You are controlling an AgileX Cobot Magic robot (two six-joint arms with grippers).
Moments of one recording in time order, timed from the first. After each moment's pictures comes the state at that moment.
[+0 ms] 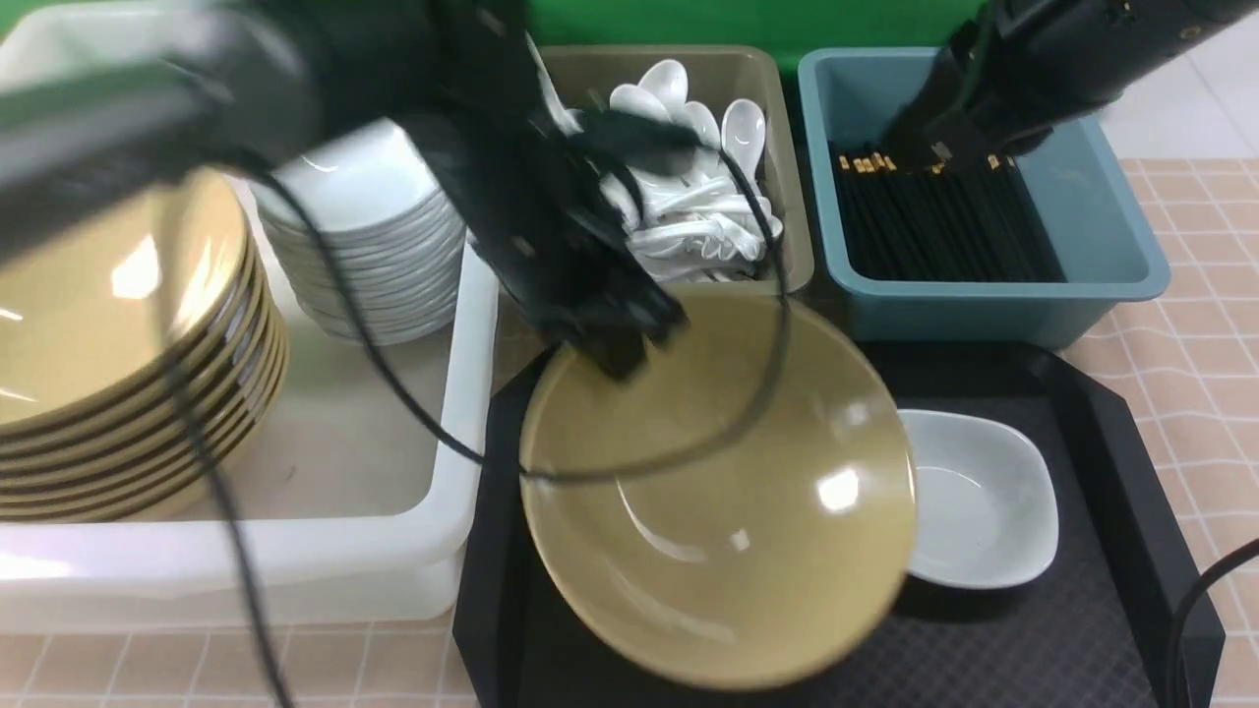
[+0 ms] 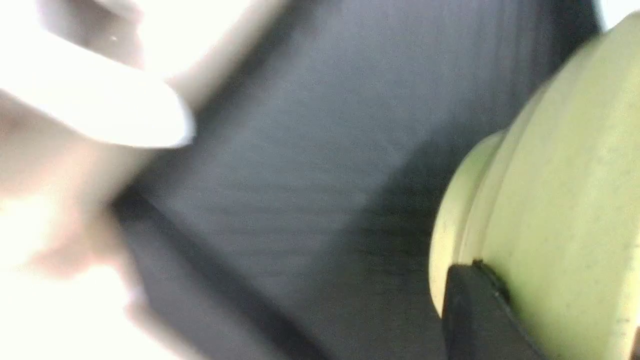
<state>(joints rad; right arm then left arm) 0.39 1.56 -1.69 0.26 1.14 -0.51 -0.41 1.80 -1.61 -0.33 1.14 0.38</state>
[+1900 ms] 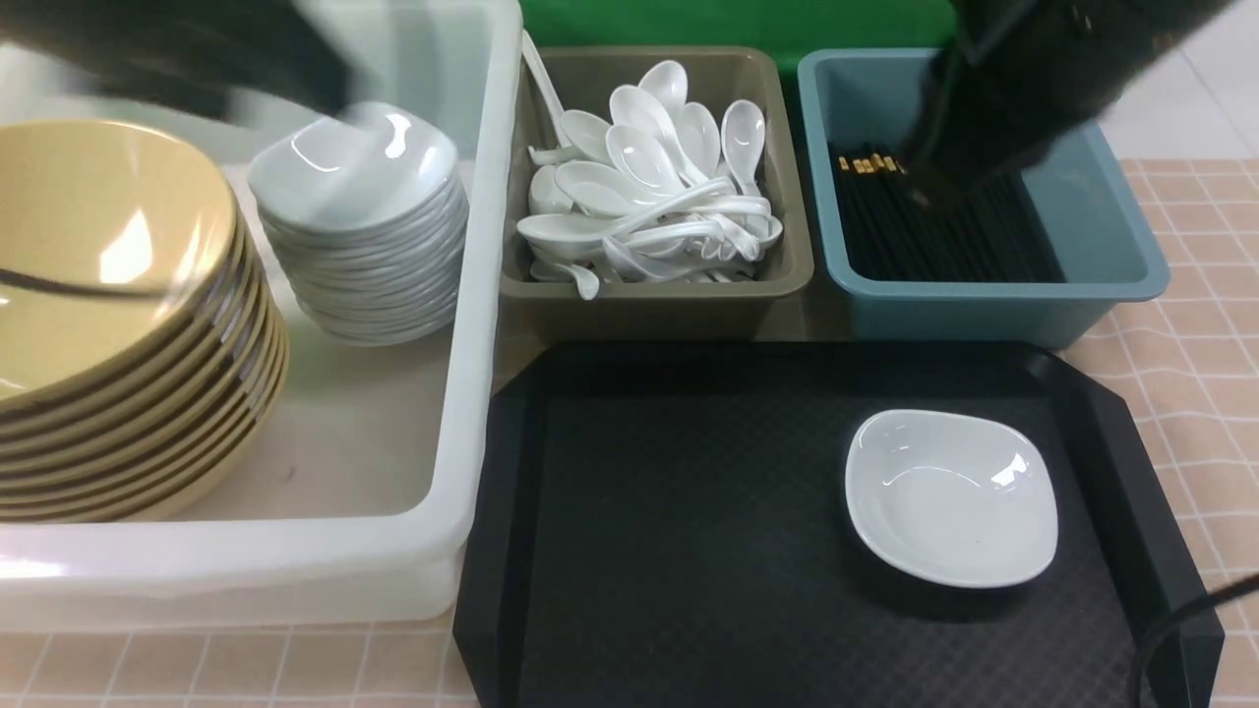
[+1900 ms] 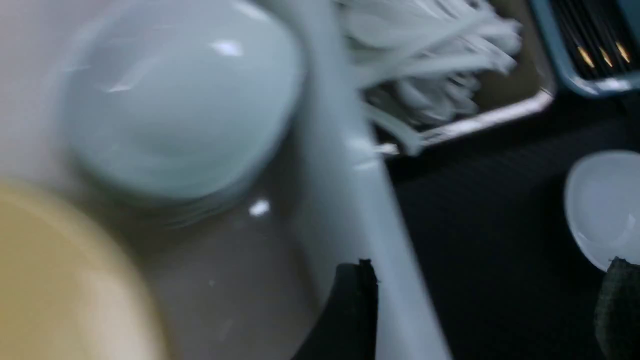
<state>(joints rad) 0.53 1.54 -1.65 -0.13 1.24 -0.23 -0.24 1.50 -1.56 -0.36 1.12 0.24</state>
